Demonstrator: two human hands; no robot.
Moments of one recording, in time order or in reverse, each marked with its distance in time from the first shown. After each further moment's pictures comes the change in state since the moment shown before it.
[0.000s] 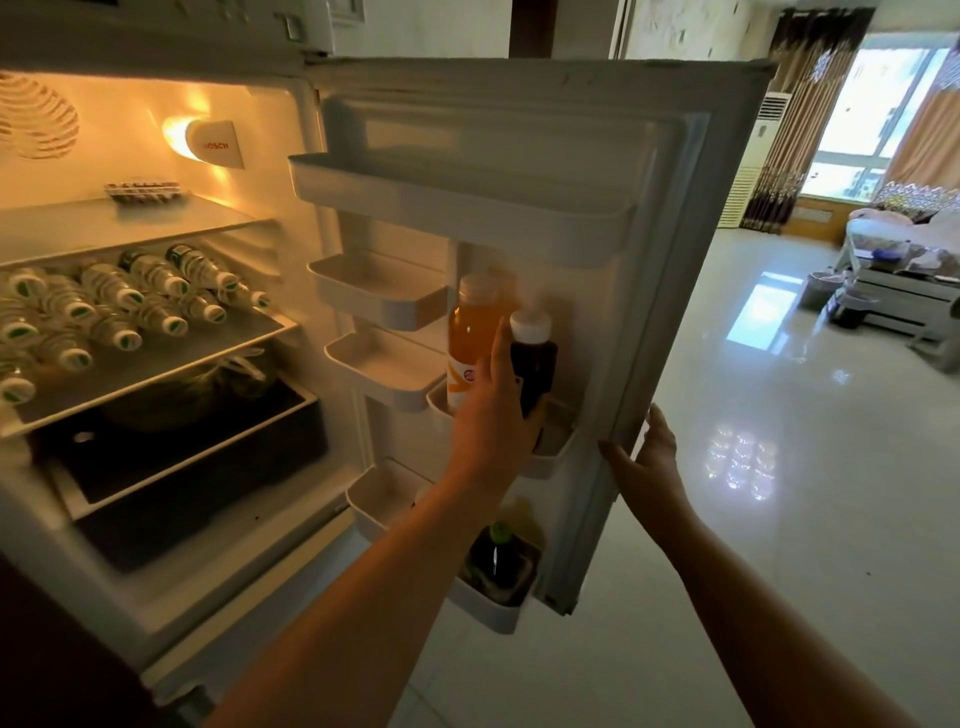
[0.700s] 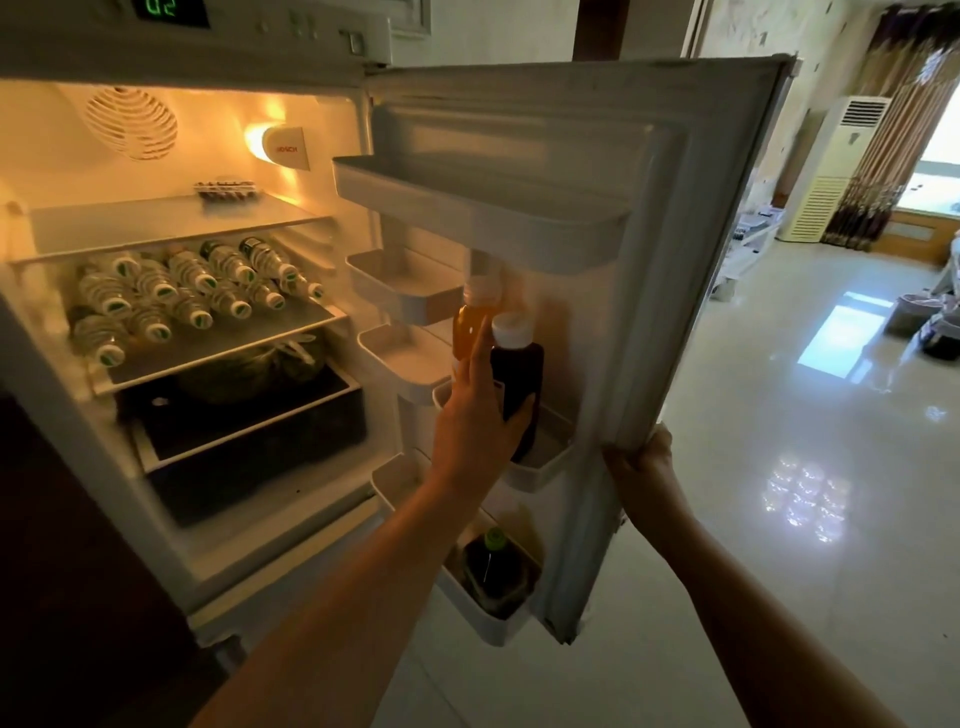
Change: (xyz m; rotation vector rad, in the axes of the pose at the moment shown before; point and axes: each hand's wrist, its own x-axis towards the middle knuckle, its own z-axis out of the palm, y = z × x) left_hand -0.017 -0.008 -0.024 -0.001 0.132 -0.010; right_hand -0.007 -0.012 0.008 -0.024 -0.112 -0.020
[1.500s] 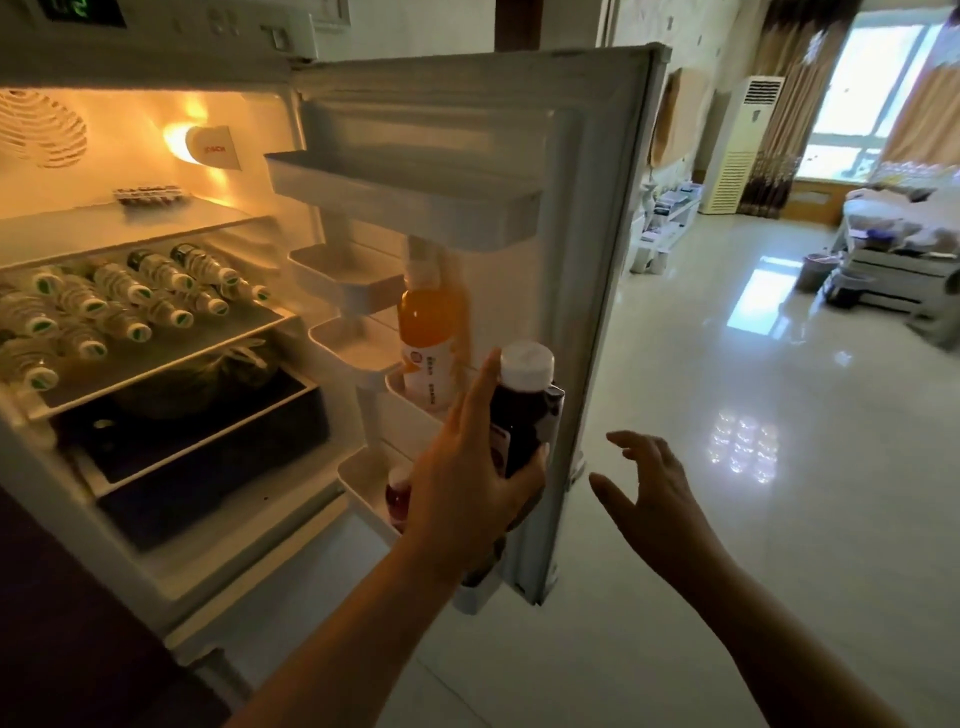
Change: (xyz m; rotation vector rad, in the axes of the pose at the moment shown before) left_hand -0.086 0.058 -0.044 -0.061 -0.103 0.218; right_hand -0.113 -0.016 -0.055 -0.395 -0.019 -0.162
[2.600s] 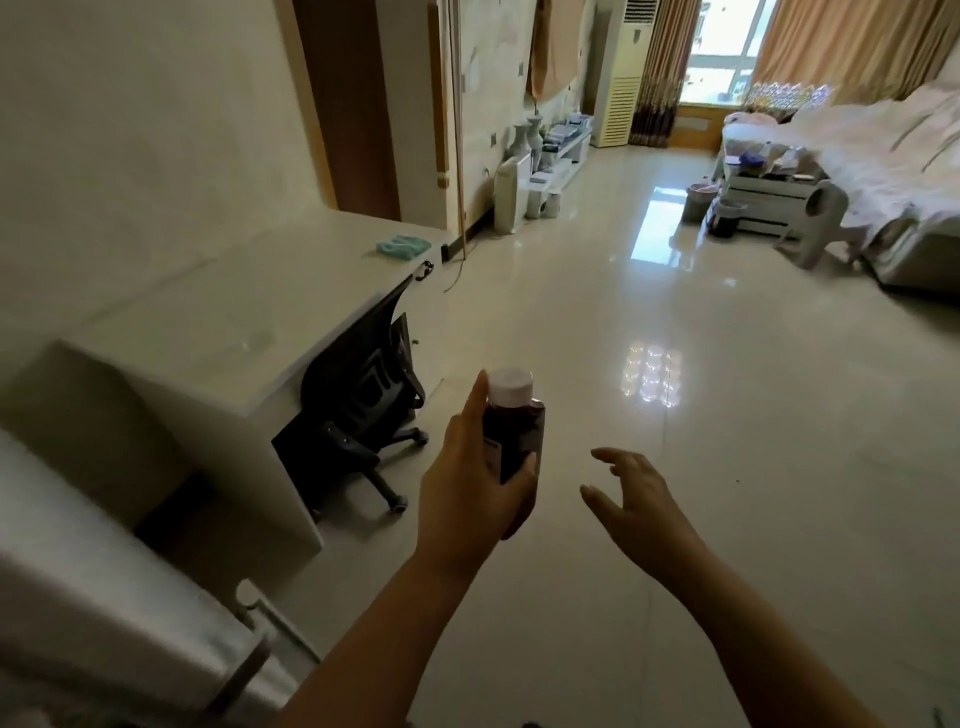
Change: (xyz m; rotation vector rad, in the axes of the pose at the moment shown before) left_hand 0.123 0.045 0.371 -0.166 -0.269 -0.158; right_hand 0.153 0.304 -0.122 -0.065 -0.100 0.330
